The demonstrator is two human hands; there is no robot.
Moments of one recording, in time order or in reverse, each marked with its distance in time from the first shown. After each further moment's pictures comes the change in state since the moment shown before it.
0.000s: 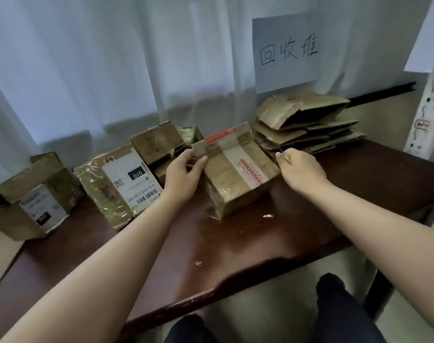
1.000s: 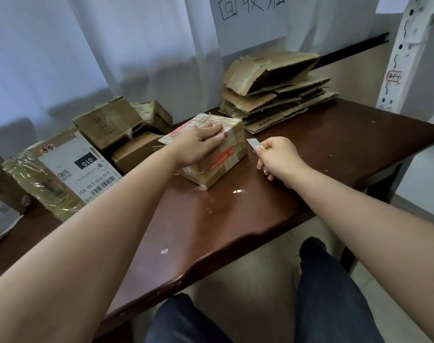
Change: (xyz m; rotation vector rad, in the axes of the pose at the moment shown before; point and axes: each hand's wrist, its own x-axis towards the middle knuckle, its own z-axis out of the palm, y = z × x) left_hand 0.044 0.030 0.071 0.410 -0.658 0.092; right_hand -0.012 0.039 0.019 0.394 -0.140 0.262
